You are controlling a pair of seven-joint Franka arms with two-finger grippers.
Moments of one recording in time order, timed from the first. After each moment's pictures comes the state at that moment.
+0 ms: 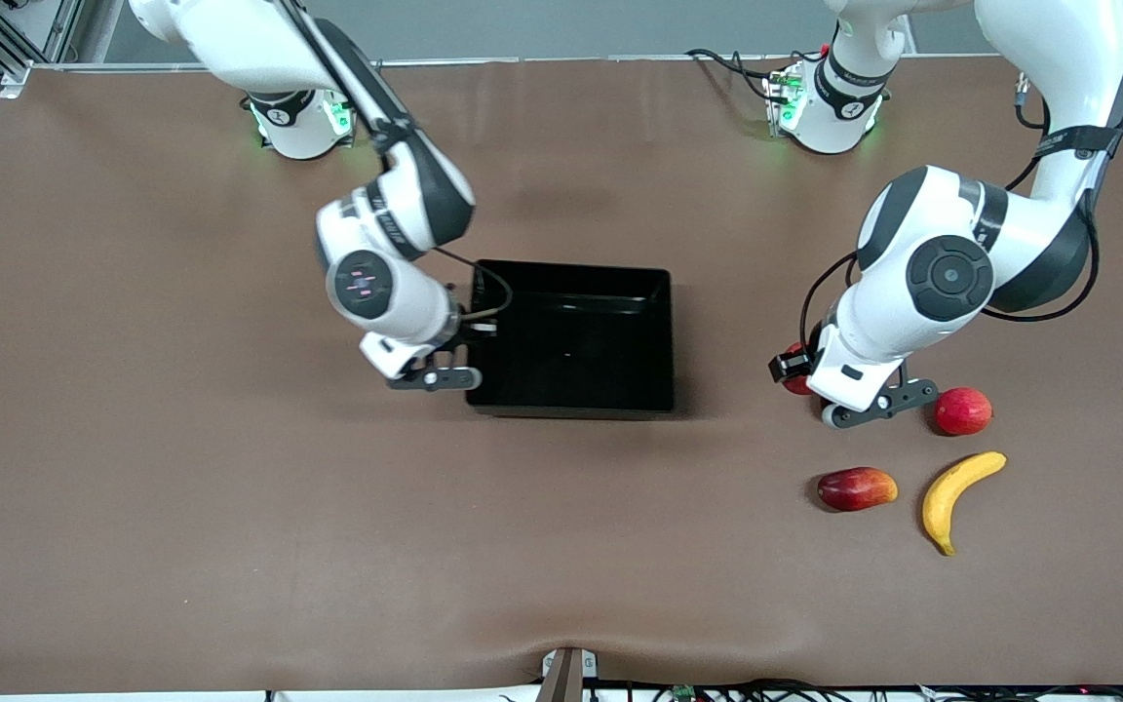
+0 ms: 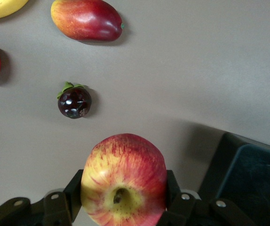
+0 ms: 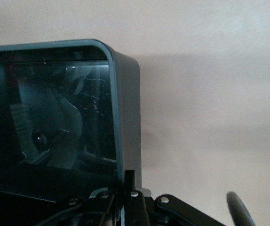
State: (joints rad) left arm 0.10 0.36 -0.49 -1.70 0.17 1.91 -0.71; right arm 0.59 0.50 0.00 -1.75 0.28 2.16 0.45
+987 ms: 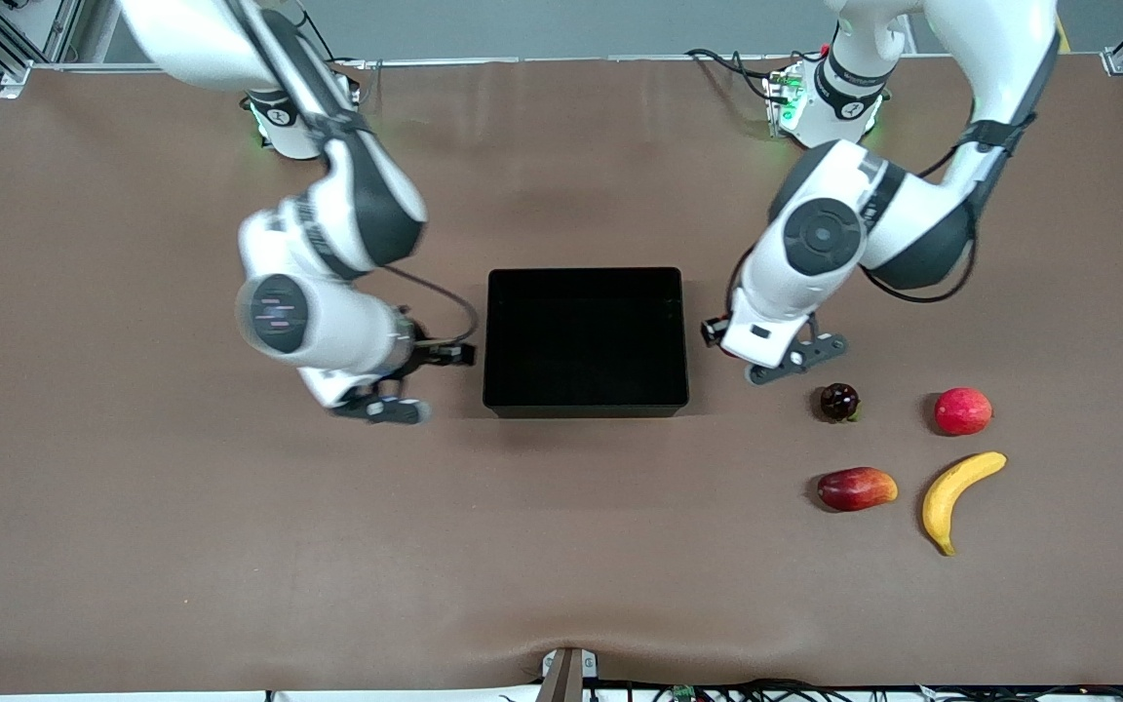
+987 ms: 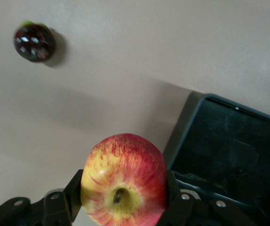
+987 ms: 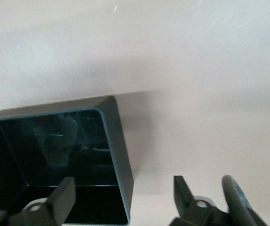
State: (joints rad) left arm 0.09 0.35 -0.66 -1.85 0.19 2.01 -1.01; right arm 0.46 0.48 -0.09 -1.42 0.33 1.77 0.45
